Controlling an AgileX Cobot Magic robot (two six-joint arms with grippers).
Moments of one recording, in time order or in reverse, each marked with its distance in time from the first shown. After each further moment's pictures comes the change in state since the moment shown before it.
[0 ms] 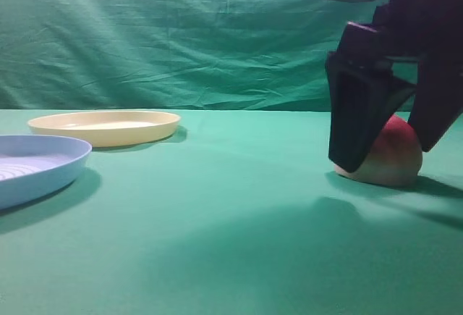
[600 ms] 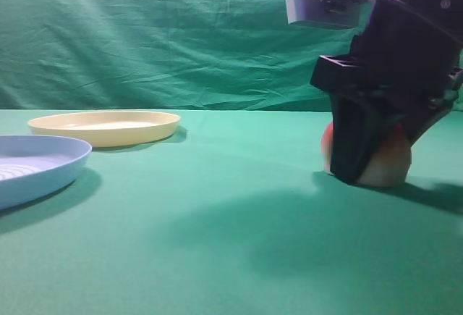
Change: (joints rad) left arm 0.000 0.000 0.000 0.000 0.000 0.000; right arm 0.003 0.031 -0.223 0.014 0.133 -0.001
